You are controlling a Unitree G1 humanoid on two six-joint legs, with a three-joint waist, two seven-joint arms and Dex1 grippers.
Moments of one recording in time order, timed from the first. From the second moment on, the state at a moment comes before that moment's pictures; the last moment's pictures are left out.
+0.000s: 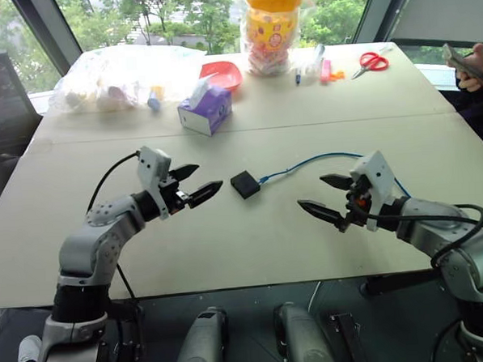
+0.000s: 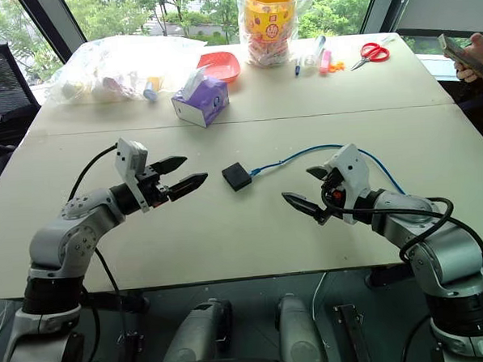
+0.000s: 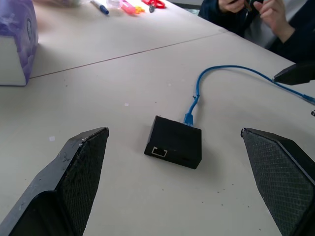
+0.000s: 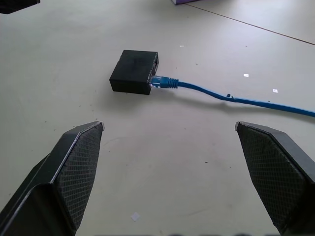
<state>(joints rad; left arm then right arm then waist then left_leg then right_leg) -0.36 0.49 0.06 -0.17 -0.58 0.64 -0.69 -0.17 -0.69 -0.13 -0.47 0.56 0.81 0.64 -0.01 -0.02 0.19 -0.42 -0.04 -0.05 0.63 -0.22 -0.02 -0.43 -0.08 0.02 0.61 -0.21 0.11</state>
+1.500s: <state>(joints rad) -0.28 0.62 0.03 -0.20 -0.46 0.55 -0.81 -1.20 -0.45 0.58 0.97 -0.17 0.06 1.21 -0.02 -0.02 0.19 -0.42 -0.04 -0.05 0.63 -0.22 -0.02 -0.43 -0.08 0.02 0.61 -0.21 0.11</state>
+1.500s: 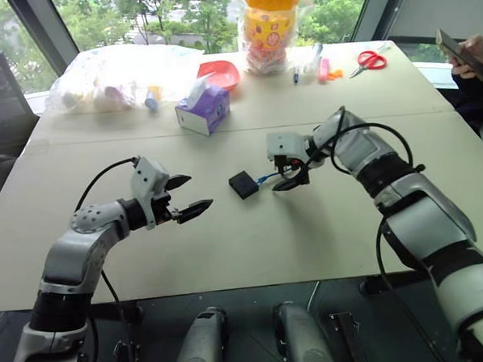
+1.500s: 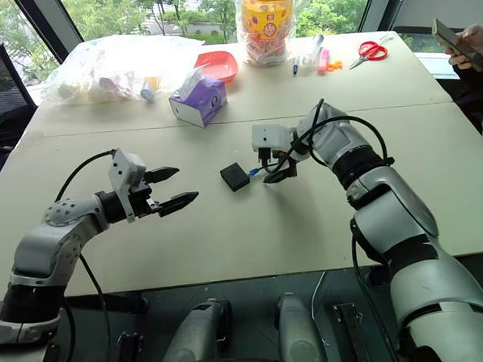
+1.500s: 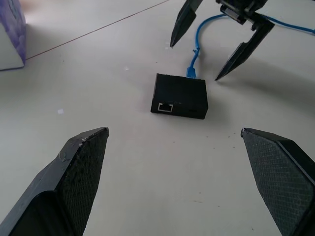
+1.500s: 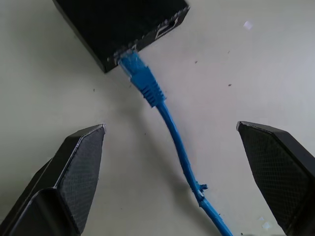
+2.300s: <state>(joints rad) -0.48 0.52 0.04 -0.02 -0.51 0.63 -0.80 -0.82 -0.59 0.30 0.36 -0.31 -0.11 0.87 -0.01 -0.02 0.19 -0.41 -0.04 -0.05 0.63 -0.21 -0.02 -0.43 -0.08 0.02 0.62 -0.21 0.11</state>
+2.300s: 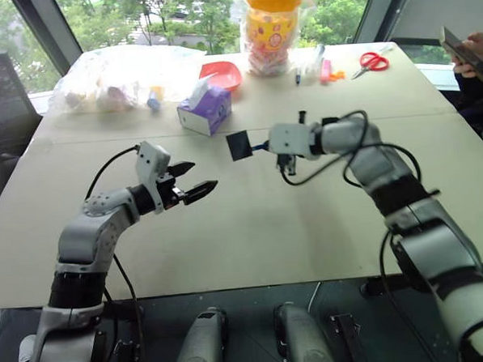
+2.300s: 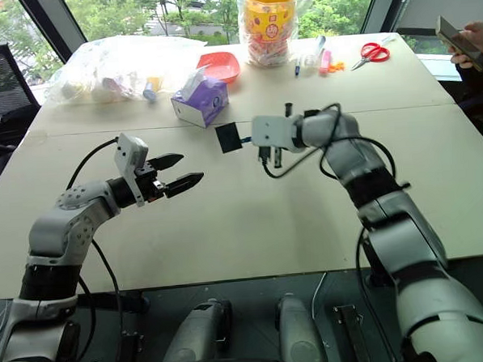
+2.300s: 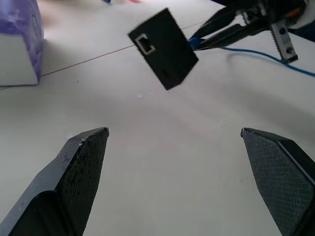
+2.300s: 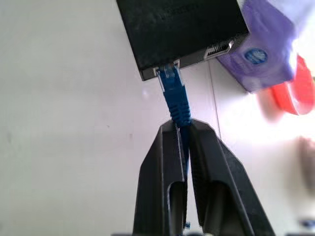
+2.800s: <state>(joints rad) -0.73 0.48 0.03 0.08 -0.71 0.91 -1.00 -0.56 -0.63 0.23 -0.31 -0.39 0.12 0.80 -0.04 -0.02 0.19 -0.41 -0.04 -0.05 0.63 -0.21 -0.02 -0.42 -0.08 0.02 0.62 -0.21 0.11</state>
